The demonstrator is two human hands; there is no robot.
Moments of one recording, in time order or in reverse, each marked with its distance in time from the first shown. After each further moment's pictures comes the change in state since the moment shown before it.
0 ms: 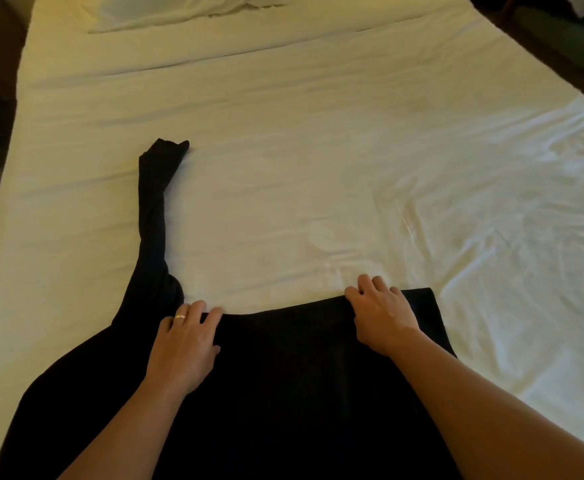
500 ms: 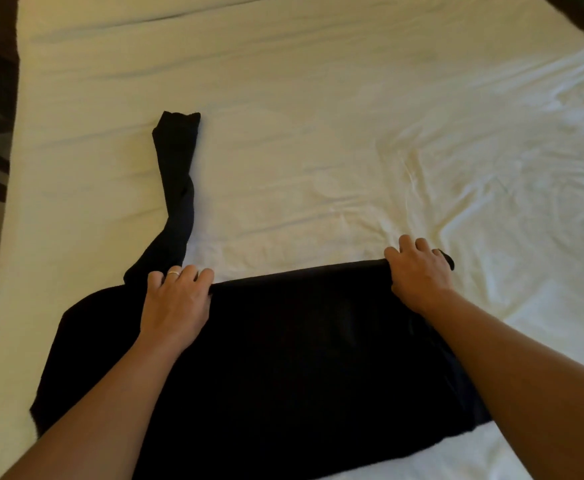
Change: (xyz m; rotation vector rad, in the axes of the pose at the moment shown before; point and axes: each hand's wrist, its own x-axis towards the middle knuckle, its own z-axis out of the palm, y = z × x) left_hand -0.059 -0.014 0.002 0.170 0.289 0.035; right_hand -0.067 0.012 0.005 -0.088 0.080 0.192
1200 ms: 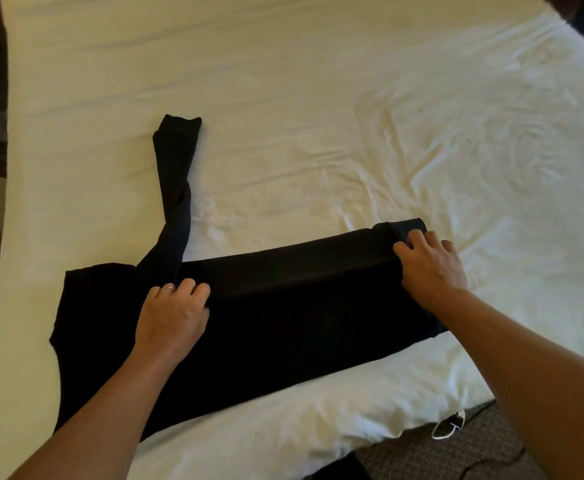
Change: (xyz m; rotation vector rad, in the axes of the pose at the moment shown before) left_hand -0.126 0.025 -0.001 -0.064 -0.008 0.085; right_hand -0.126 0.018 0.035 -0.003 0.084 0.024
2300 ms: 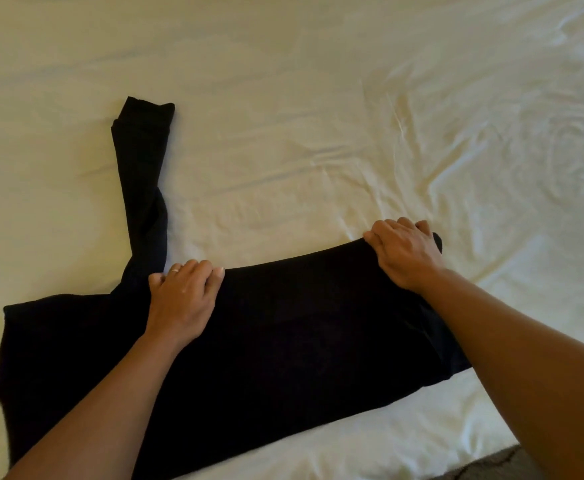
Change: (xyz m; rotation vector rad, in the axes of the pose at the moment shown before) left_hand 0.106 0.014 0.047 -0.416 -0.111 -0.245; right_hand 0.110 -0.006 0.022 0.344 -0.116 -0.045
